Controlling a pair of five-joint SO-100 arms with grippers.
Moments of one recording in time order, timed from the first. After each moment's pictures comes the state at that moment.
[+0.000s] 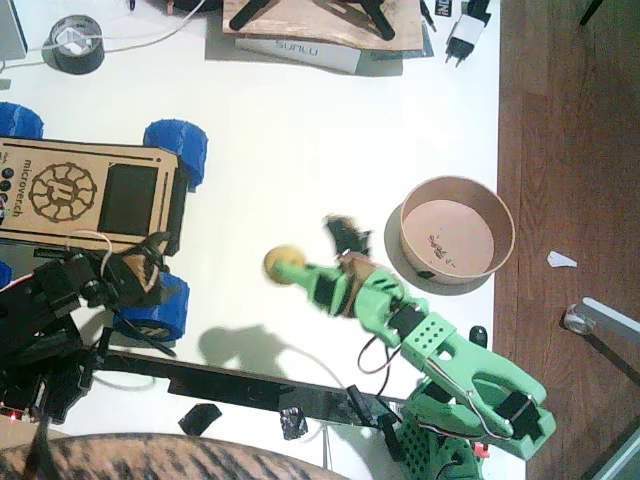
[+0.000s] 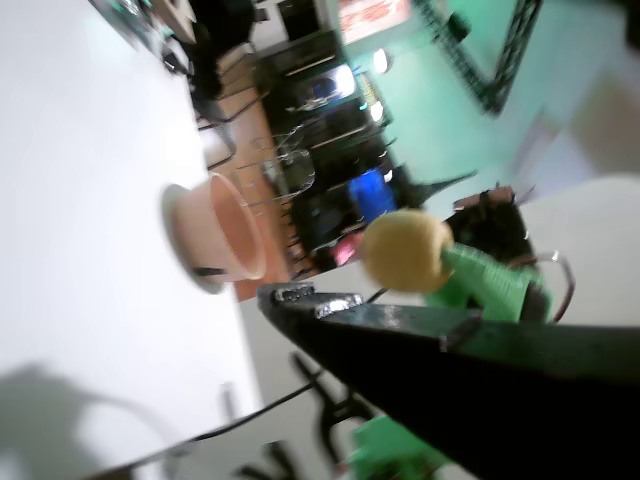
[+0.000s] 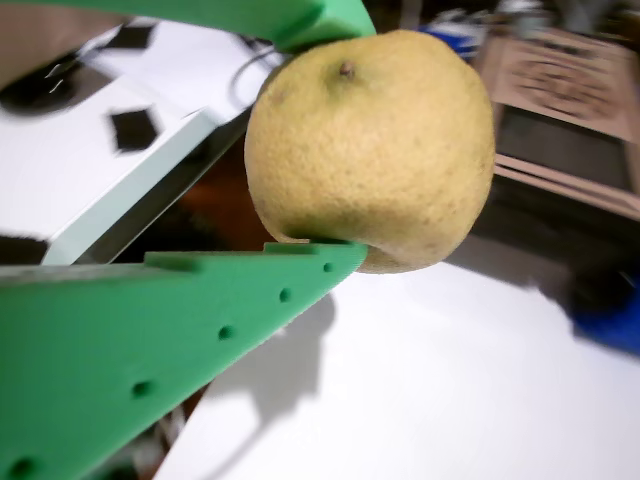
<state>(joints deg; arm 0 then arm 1) 45.3 151.2 151.2 49.1 -67.0 -38.2 138.7 145.5 19.2 -41.4</state>
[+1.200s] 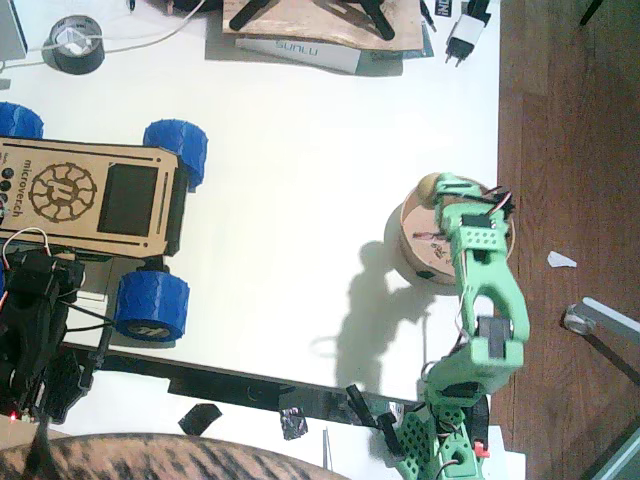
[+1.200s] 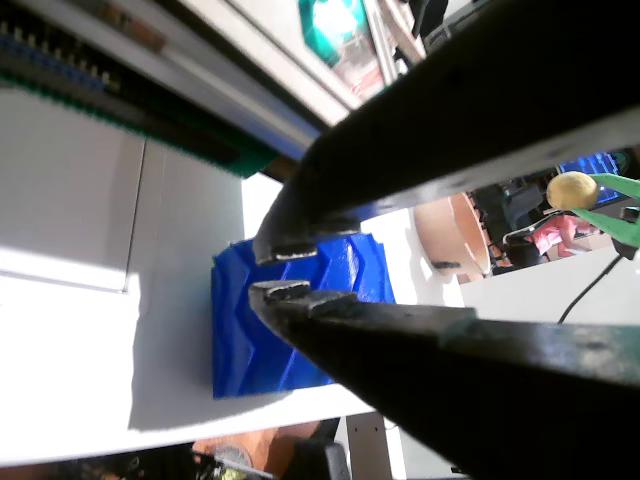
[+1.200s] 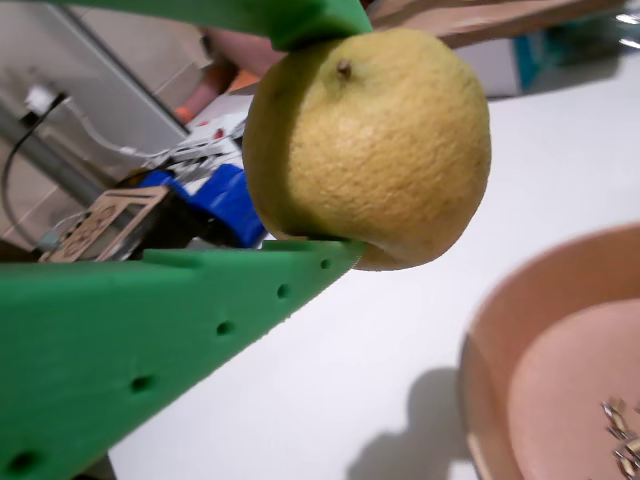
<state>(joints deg) -1.6 157.5 171.9 55.4 -27.0 8.1 93.6 108.3 32.4 -0.5</state>
